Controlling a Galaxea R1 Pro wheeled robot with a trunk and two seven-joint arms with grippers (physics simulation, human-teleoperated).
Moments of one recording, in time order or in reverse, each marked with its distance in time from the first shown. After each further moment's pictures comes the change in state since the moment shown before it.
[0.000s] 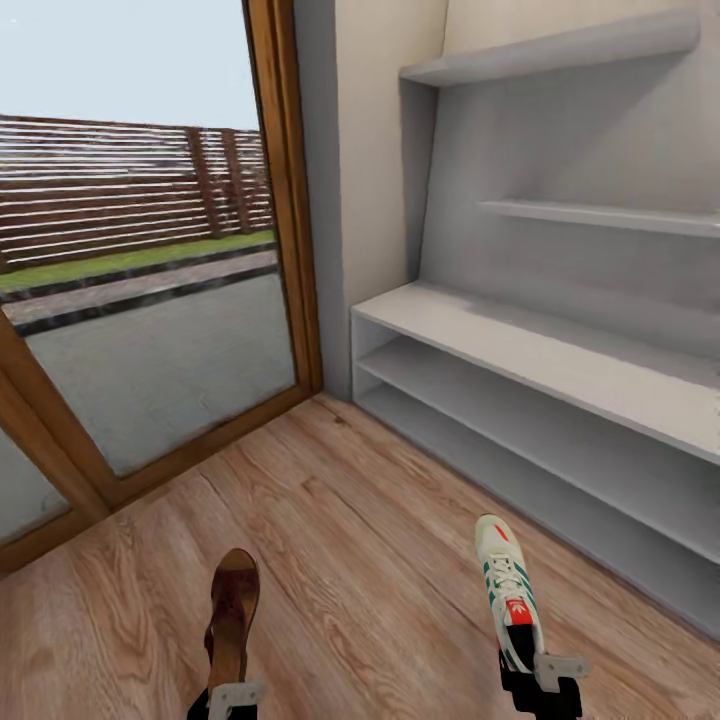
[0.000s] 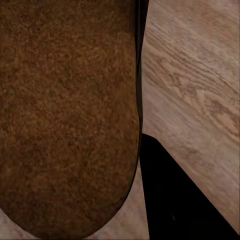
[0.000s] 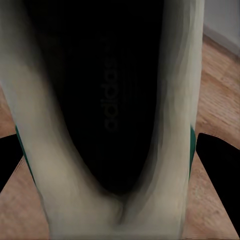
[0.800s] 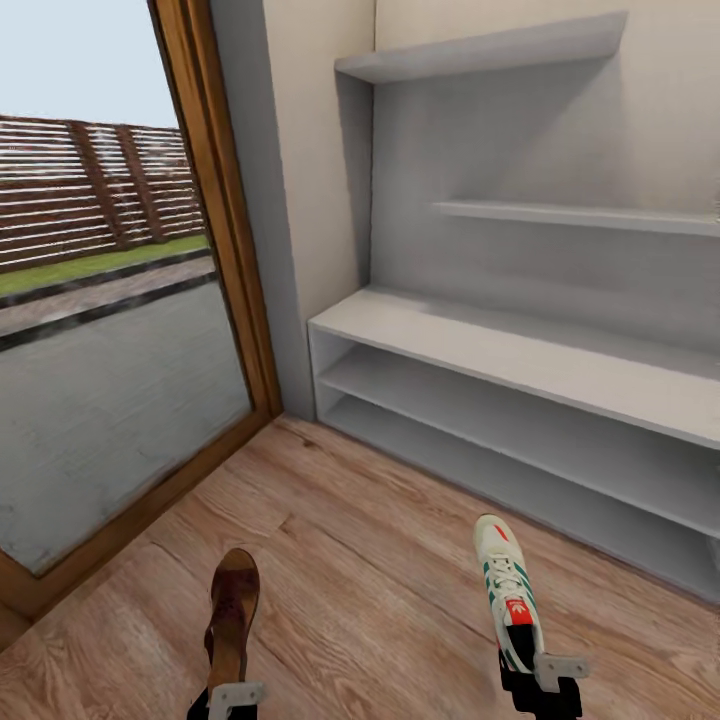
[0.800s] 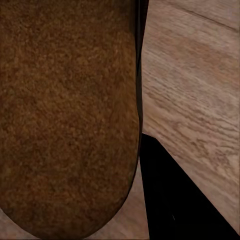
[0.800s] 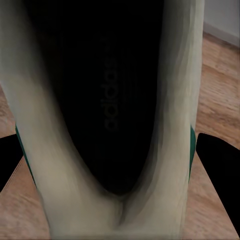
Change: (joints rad) left arm 0.000 0.000 0.000 0.000 0.000 0.000 0.000; right arm 0.000 0.000 0.000 0.000 0.000 0.000 0.001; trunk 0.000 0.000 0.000
